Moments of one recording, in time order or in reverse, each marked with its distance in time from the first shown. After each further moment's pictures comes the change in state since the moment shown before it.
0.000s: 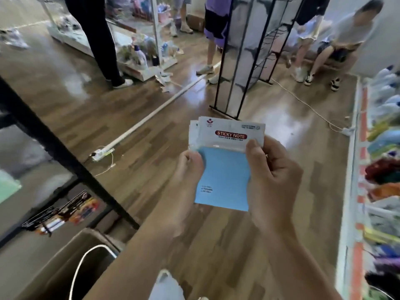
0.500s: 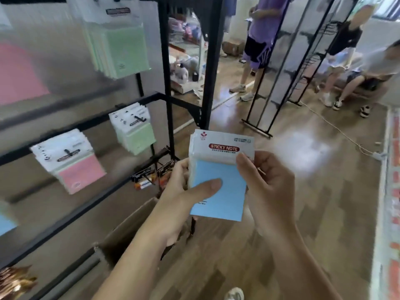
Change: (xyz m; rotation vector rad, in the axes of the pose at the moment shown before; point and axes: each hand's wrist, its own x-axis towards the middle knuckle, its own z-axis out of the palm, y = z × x) left_hand -0.242 -0.016 -0.185 -0.127 0.135 0.089; right_hand -0.245 -0.073 0.107 0.095 -0.309 0.037
